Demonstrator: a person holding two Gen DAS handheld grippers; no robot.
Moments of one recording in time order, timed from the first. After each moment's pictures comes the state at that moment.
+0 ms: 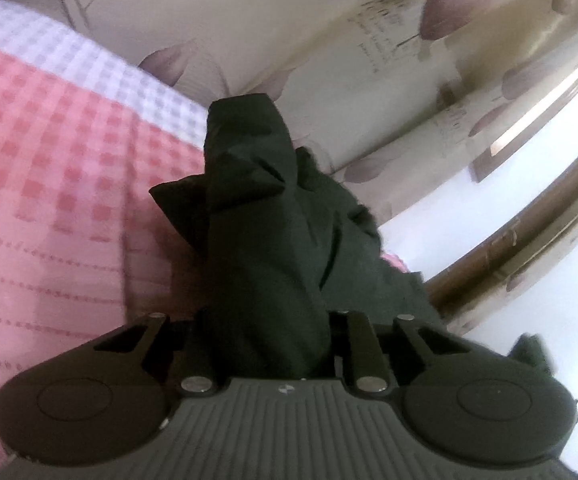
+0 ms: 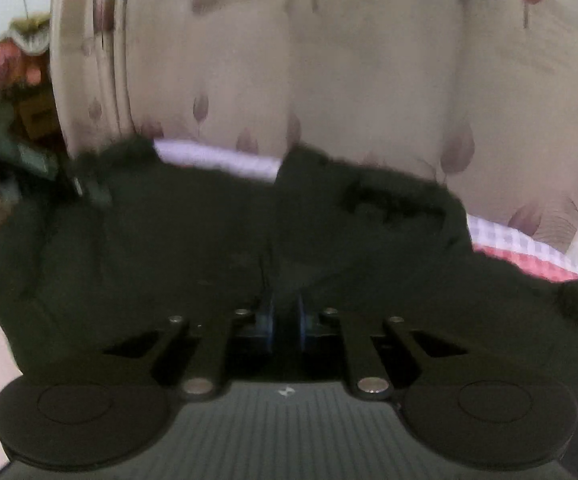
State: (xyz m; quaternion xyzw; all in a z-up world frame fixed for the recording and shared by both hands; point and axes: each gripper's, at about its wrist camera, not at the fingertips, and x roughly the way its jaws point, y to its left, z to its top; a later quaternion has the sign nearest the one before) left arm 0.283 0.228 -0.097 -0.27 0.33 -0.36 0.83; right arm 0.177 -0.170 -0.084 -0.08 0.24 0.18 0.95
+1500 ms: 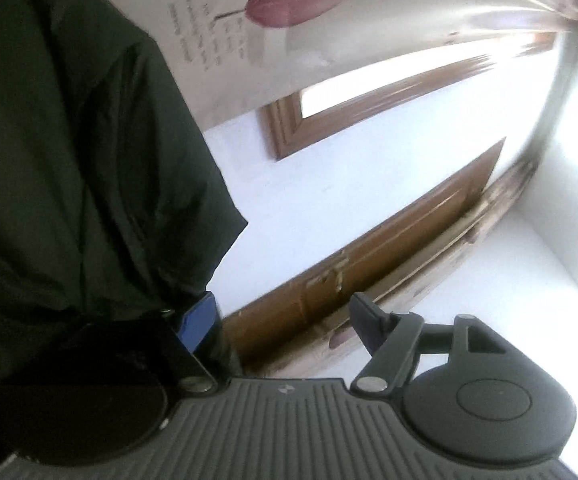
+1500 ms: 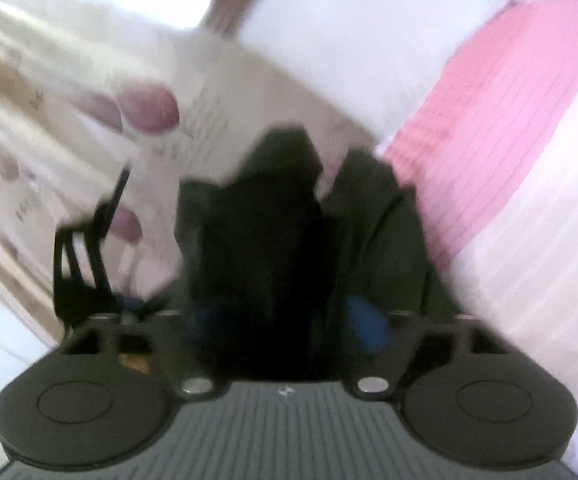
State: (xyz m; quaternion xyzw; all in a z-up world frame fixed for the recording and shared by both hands) left arm 0.205 -0.175 -0.094 -0.44 0.17 -0.53 0.71; right arm 0.006 -0.443 -0.130 0.47 0.12 0.14 0.86
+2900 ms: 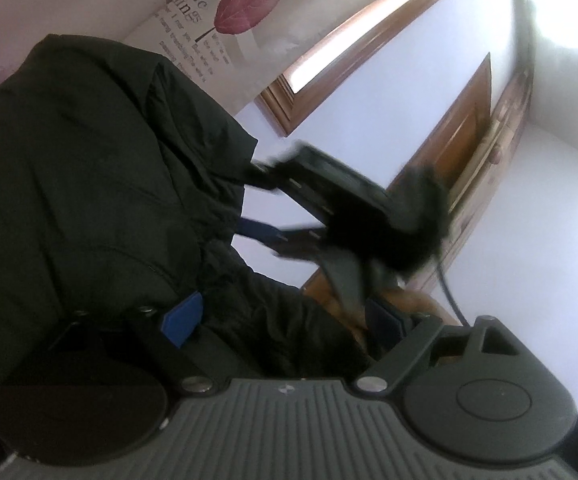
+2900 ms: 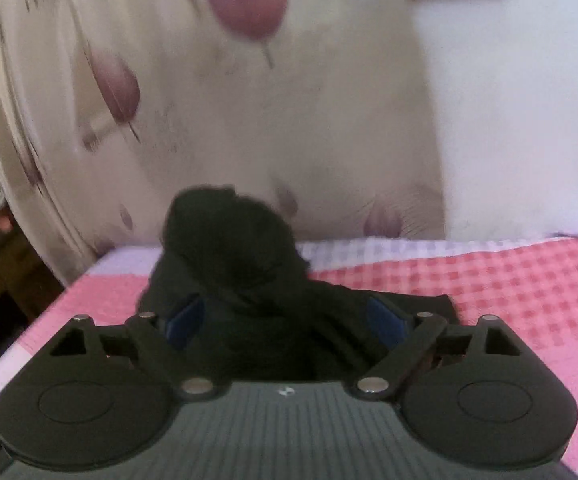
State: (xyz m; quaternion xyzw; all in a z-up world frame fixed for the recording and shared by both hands) left arm 0.106 -0.135 -0.153 -0.30 0.13 -0.49 0.81; right arm 0.178 -0.396 -0.005 0.13 0.24 0.17 0.95
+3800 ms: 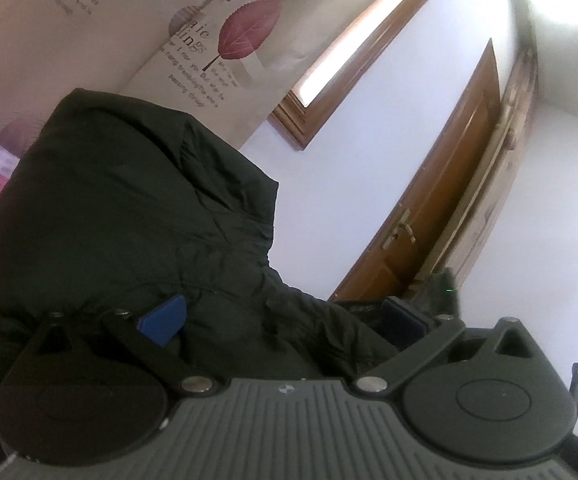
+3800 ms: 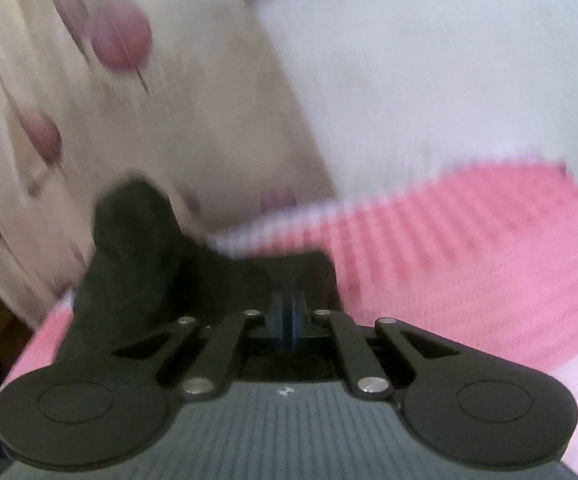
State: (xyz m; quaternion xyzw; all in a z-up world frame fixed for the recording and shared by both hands) left arm 0.101 -0.121 -0.142 -0.26 0.10 -0.46 0.84; right arm 0.119 -0.492 -0.064 0.22 0.26 0.08 0.94
